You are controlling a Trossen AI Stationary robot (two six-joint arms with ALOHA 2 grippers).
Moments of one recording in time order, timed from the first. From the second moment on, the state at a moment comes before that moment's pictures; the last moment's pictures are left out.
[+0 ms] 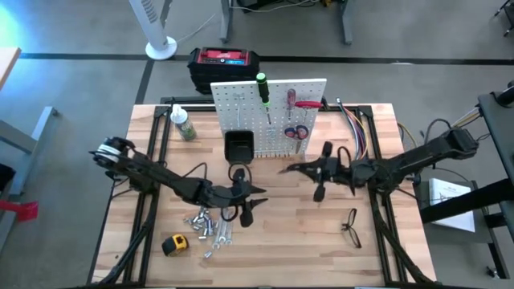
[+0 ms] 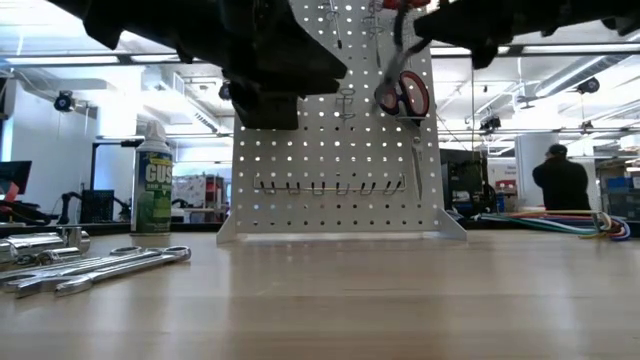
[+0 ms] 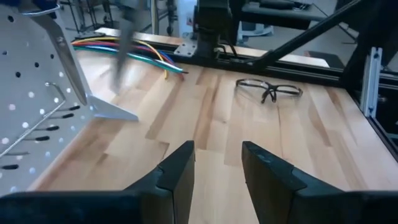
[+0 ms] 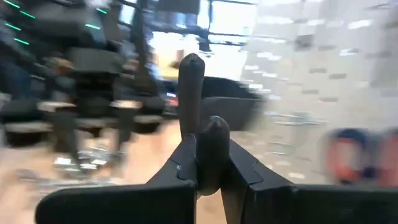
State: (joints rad) left arm -0.33 1.64 0.82 0.49 -0.46 -0.27; right arm 0.26 0.99 0.45 0.48 0.53 -0.05
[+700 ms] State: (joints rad) left arm -0.33 1.63 0.82 0.46 -0.52 -0.25; right arm 0.06 0.80 0.63 -0.02 0.56 -0.26
